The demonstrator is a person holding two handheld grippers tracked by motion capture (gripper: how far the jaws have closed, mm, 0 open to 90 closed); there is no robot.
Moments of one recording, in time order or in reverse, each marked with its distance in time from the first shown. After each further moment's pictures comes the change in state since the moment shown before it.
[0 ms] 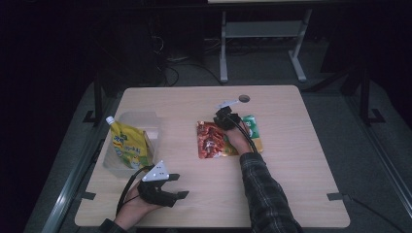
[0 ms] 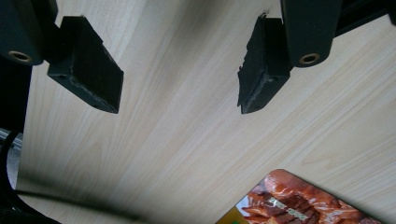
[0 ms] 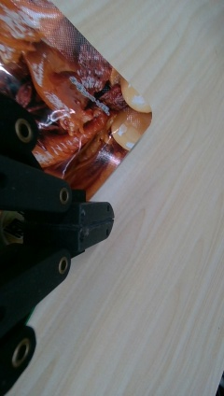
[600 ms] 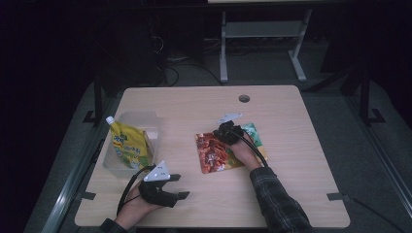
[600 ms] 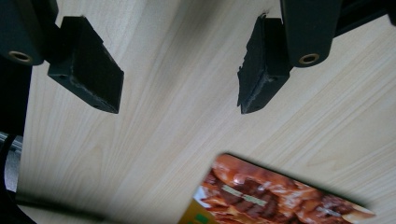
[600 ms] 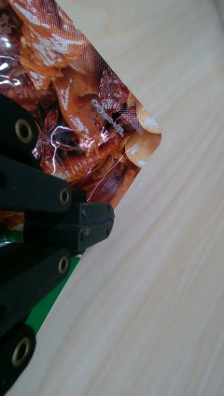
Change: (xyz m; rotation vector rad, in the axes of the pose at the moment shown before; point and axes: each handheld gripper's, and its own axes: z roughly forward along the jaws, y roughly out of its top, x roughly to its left) left arm 0.000 0.000 0.002 0.010 -0.009 0.007; right arm 0.028 -0.034 -0.037 -0.003 0.102 -0.104
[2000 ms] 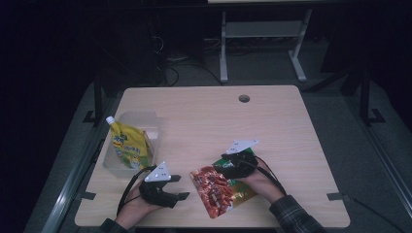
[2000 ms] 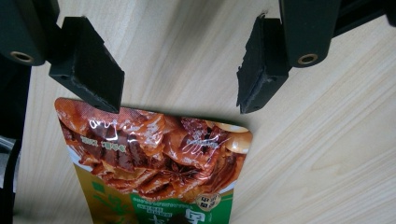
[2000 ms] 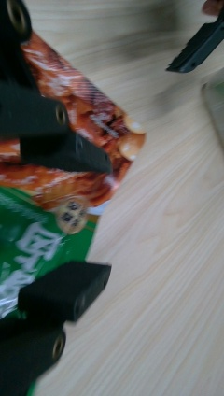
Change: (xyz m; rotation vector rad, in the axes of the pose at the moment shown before) left arm 0.000 -0.002 0.002 0.021 -0.004 0.007; right arm 0.065 -0.045 -0.098 0.008 0.176 -0.049
